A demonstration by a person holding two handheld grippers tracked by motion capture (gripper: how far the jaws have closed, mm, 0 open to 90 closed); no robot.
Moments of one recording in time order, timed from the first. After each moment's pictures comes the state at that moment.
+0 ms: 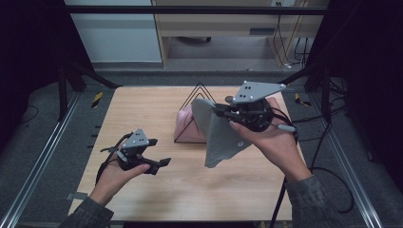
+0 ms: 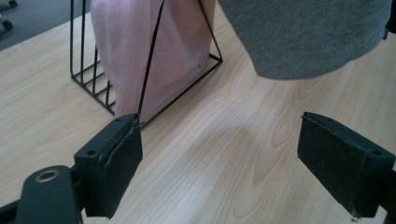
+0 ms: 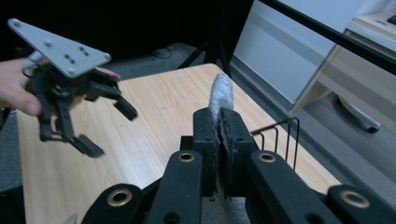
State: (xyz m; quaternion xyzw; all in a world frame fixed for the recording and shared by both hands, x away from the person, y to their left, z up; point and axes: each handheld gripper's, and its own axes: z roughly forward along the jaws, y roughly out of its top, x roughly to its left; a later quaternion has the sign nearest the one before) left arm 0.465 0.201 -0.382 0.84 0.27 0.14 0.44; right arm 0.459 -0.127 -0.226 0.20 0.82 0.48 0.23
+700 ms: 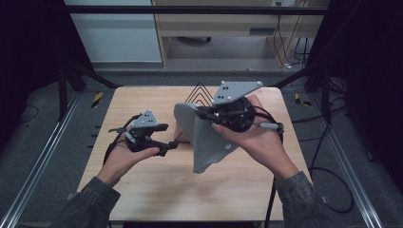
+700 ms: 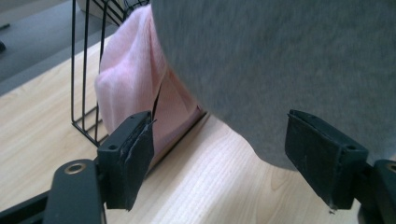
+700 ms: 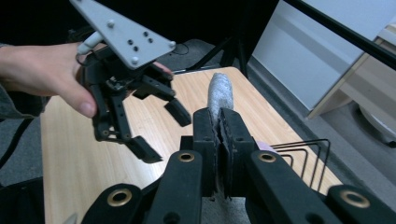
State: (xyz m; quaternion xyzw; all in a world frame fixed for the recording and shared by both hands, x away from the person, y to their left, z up) left arm 0.493 0.178 -0.343 0.84 0.24 0.14 0.46; right arm 0.456 -0.090 -0.220 0.16 0.84 0.47 0.21
